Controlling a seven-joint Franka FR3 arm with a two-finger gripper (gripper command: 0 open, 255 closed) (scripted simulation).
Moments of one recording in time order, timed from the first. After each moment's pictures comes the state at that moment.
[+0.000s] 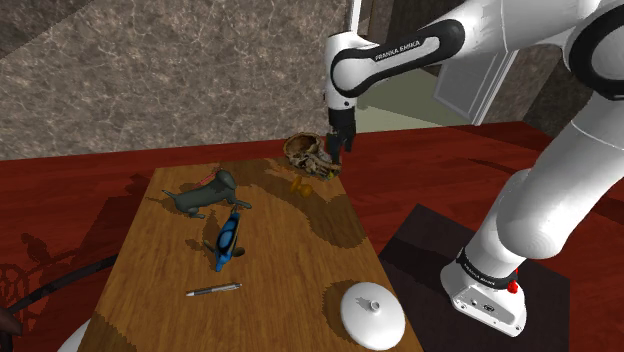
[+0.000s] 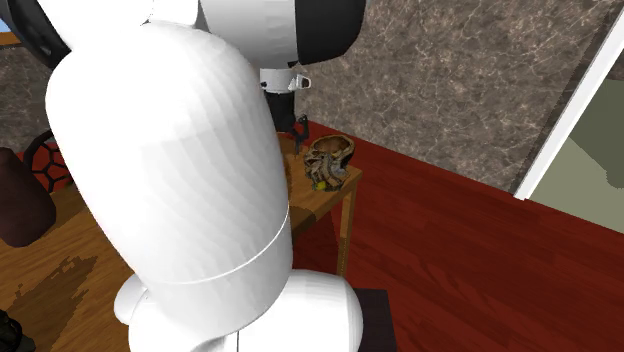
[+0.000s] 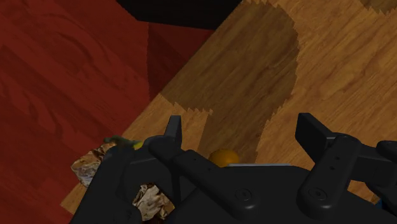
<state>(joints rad) 0.06 -0.09 0.01 -2.15 0.05 1.87 -0.09</state>
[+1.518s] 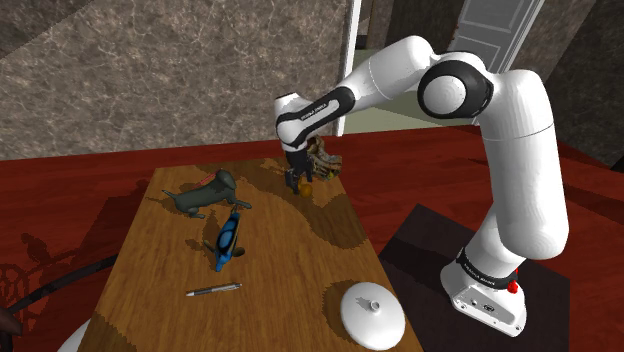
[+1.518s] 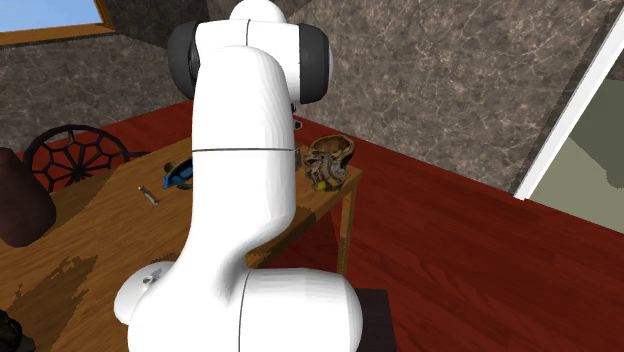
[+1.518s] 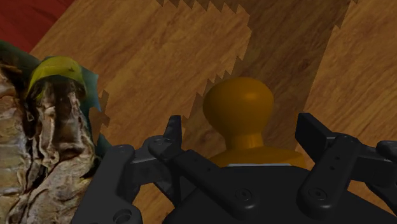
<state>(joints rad) 0.09 0.58 0.03 -1.69 0.03 2.00 -0.06</state>
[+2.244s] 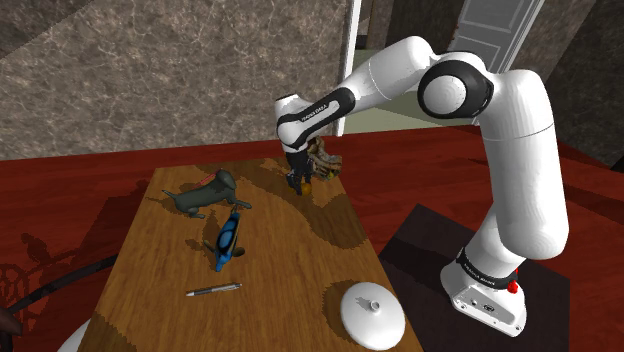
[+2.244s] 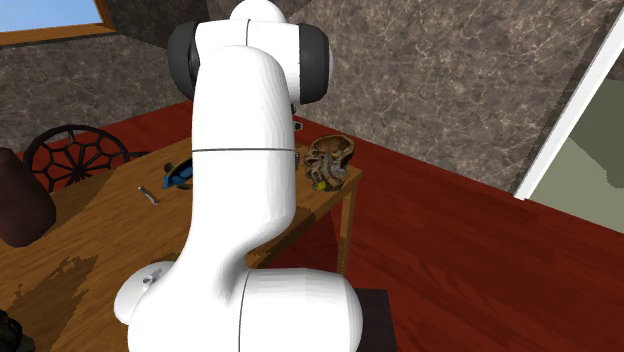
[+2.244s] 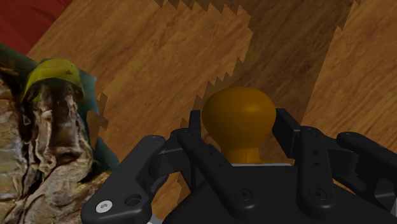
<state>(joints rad) 0.09 0.58 0.03 -1.71 0.03 2.01 -0.06</state>
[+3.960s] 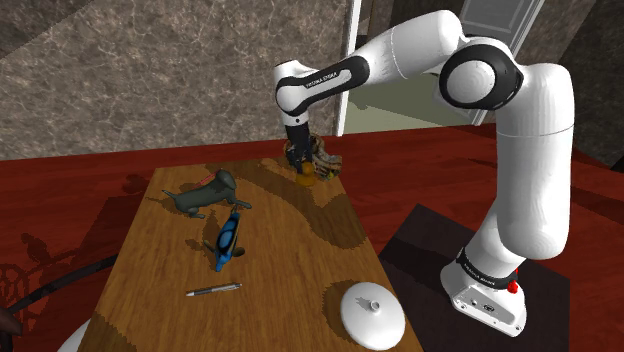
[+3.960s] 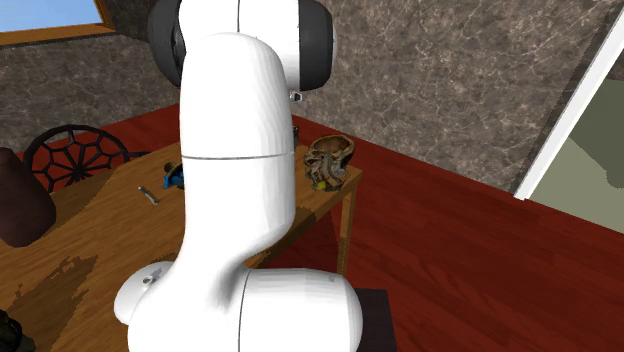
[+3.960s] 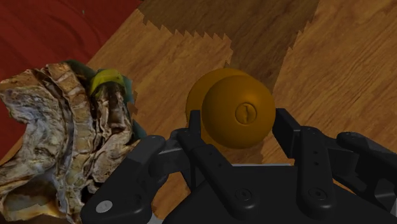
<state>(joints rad) 0.09 0.45 0.03 -1.64 0.03 1.82 -0.05</state>
